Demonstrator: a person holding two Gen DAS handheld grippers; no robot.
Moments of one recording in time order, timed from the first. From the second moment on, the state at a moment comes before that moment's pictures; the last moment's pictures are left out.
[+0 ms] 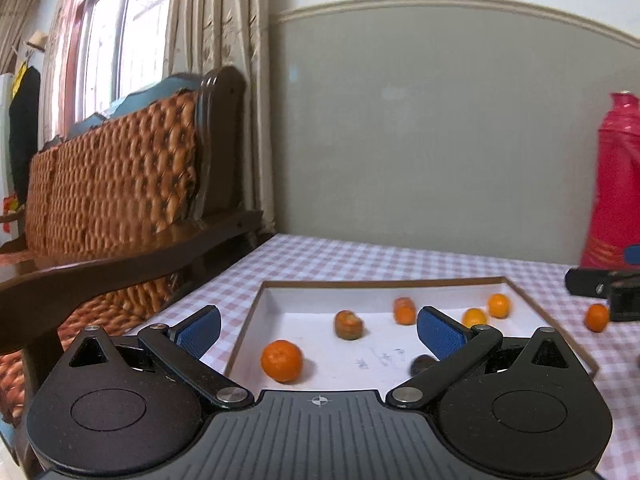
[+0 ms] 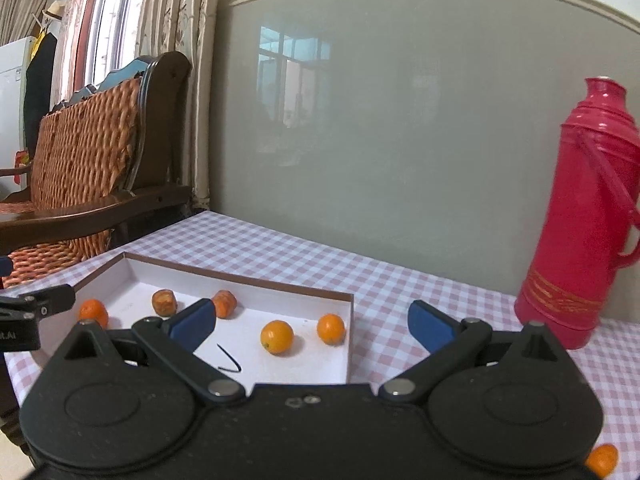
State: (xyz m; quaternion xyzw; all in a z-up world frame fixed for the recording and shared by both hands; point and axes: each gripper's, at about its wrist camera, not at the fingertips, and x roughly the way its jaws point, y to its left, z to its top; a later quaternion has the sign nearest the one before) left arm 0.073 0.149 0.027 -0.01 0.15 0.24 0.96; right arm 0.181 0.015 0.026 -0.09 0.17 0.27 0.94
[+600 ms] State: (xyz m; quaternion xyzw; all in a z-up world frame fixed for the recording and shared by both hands) left arm 0.072 0.095 0.026 0.01 0.15 0.18 0.97; right arm 0.133 -0.067 0.026 -0.08 0.16 0.21 0.96
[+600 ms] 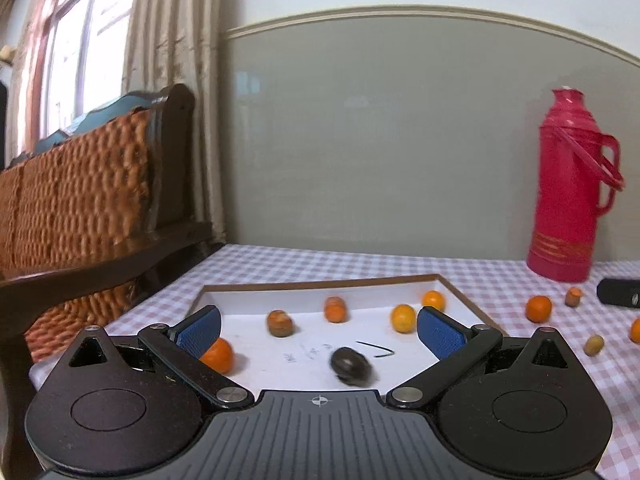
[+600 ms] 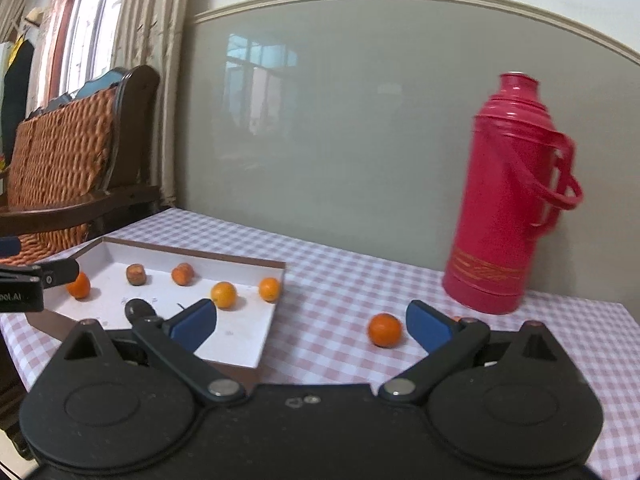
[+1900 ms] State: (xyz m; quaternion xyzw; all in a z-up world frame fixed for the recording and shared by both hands) left arm 0.114 -0.038 0.009 0.04 0.17 0.03 0.98; right arm 0.121 -0.198 0.009 -0.04 0.18 0.10 0.98
